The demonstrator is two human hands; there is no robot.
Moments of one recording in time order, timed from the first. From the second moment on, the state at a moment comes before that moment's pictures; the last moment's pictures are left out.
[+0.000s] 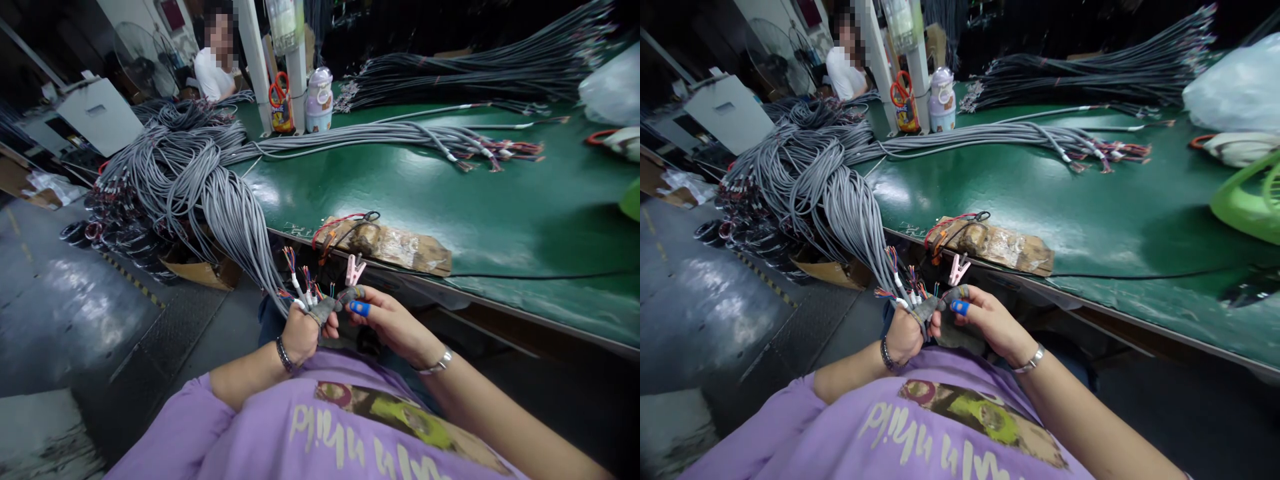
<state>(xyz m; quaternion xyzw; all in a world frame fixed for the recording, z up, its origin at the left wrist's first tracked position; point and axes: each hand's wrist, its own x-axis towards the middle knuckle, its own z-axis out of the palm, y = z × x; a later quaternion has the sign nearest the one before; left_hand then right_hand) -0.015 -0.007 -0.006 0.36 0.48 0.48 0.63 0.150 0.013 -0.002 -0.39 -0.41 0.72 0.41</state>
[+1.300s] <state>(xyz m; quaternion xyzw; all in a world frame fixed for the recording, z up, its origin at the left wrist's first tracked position) -0.018 -0.014 -0.008 0.43 0.50 0.40 0.64 0.145 0.025 0.011 -0.42 -0.40 0.73 0.36</state>
